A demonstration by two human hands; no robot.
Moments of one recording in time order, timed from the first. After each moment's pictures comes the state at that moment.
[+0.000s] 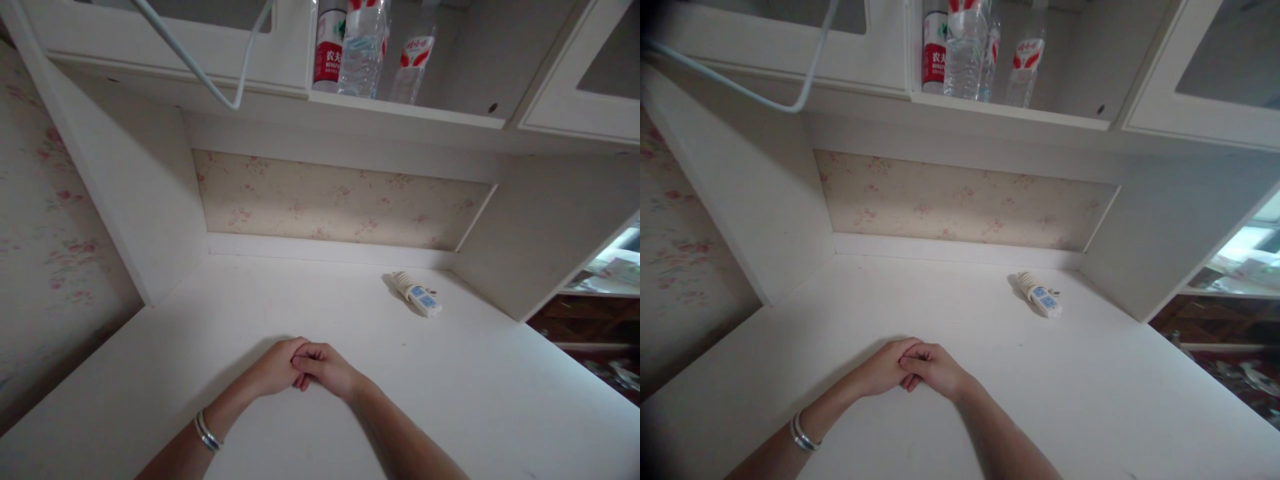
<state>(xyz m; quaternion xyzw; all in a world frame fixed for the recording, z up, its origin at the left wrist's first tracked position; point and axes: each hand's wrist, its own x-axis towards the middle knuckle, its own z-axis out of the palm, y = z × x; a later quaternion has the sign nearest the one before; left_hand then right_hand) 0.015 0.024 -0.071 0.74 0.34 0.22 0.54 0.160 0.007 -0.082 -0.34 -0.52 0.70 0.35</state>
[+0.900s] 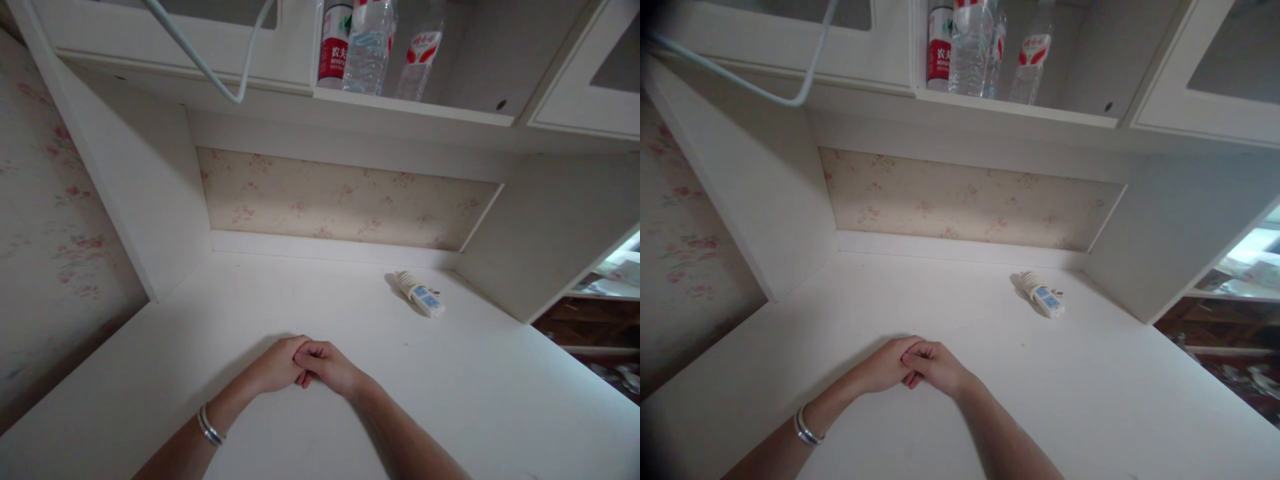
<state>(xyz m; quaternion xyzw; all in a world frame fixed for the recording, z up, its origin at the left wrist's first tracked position) 0.014 0.023 -0.069 0.76 0.35 0.21 0.51 0.160 0.007 -0.083 -0.34 -0.54 0.69 0.35</state>
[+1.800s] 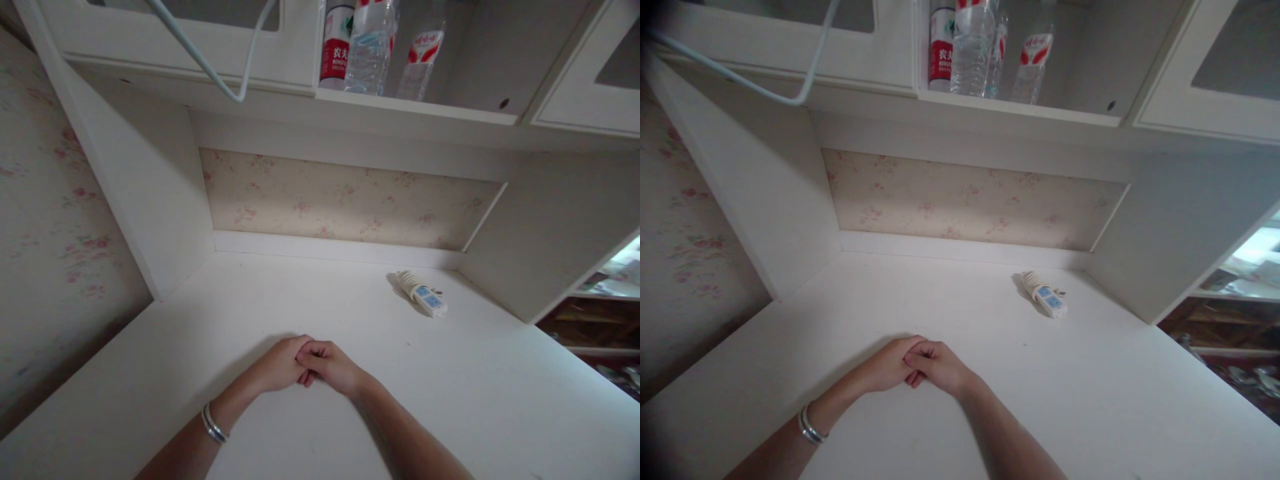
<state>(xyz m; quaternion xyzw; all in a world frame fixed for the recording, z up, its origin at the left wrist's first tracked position) 0.012 0.020 -0.063 0.76 0.36 0.20 0.49 0.160 0.008 -0.086 -0.35 -0.54 0.69 0.34</state>
